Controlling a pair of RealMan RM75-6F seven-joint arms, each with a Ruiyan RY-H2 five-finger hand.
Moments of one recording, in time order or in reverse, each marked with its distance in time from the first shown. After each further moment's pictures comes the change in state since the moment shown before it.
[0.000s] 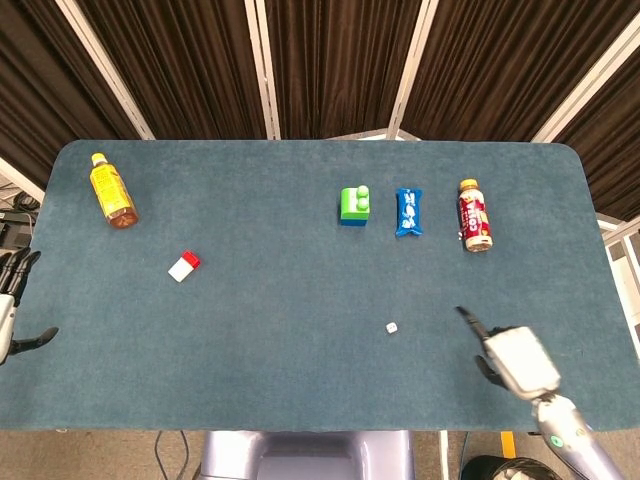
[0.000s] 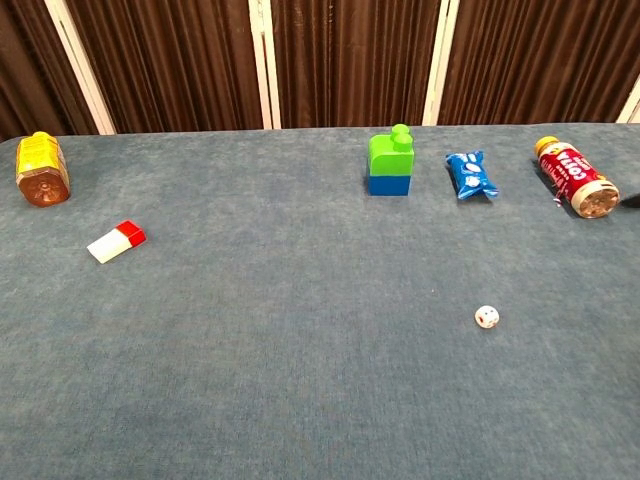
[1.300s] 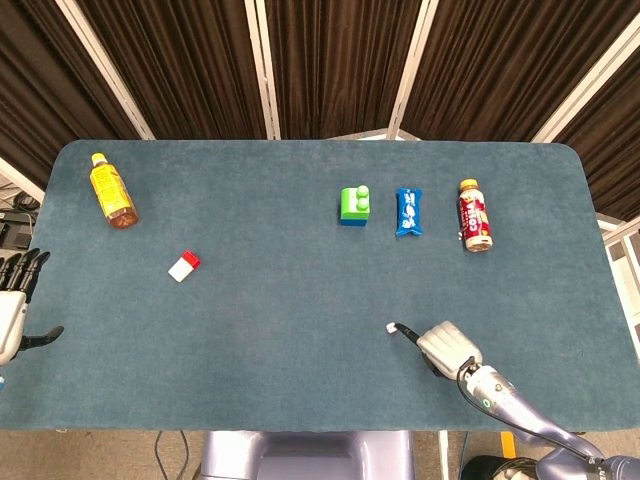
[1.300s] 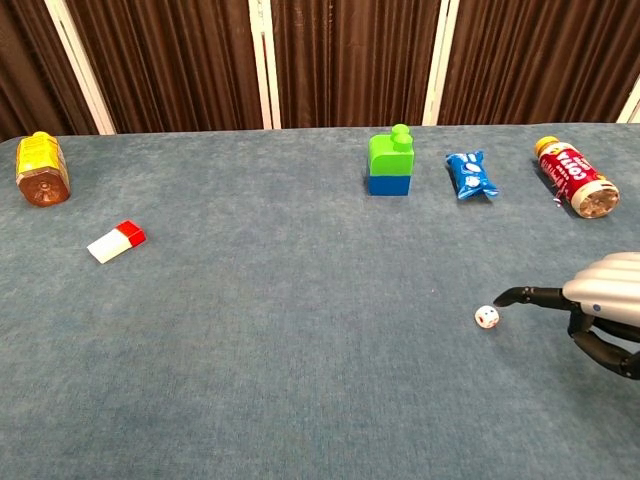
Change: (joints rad) left arm -0.009 -0.034 -0.030 0.021 -0.045 -0.070 0.054; right arm 0.265 -0.145 -0.017 0.054 0.236 -0.368 -0.143
